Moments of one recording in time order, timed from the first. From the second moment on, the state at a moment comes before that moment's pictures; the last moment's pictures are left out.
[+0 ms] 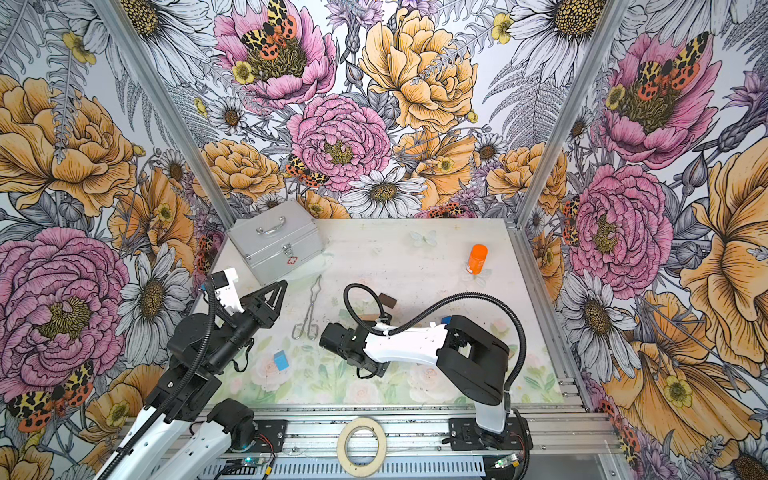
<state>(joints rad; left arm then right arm) -0.43 0.48 0.59 -0.14 0.03 -0.69 1.14 1.85 1.23 -0.81 0.28 1.62</state>
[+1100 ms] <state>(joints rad) -0.44 0.44 0.59 -0.17 0.02 -0.69 1.09 1.91 1.26 -0.83 0.16 1.44</state>
